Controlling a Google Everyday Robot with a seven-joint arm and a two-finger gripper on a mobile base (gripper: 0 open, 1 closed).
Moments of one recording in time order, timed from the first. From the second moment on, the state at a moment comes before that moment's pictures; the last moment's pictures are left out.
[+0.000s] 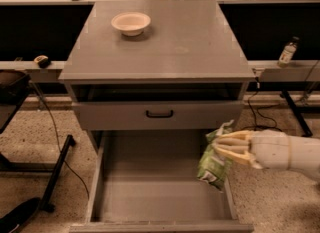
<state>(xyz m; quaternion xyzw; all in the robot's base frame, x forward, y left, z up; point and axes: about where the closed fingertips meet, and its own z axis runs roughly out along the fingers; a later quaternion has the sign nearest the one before) 0.452 -0.161 0.756 -0.54 0.56 0.28 0.56</state>
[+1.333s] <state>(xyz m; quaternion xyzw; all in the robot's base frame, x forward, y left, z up) 0.475 -0.171 0.854 -0.53 0.56 0.24 0.59</state>
